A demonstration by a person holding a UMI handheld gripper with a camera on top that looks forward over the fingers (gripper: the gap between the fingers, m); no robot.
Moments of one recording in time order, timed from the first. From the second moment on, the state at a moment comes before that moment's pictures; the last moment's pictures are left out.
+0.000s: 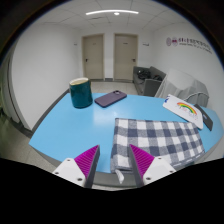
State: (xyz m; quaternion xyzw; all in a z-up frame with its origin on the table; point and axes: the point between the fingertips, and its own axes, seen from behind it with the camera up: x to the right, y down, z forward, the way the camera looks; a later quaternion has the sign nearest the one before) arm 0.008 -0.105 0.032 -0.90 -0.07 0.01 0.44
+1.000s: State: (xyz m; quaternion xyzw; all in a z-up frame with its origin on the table) arm 0.346 -0.062 0.132 -0.87 0.01 0.01 0.49
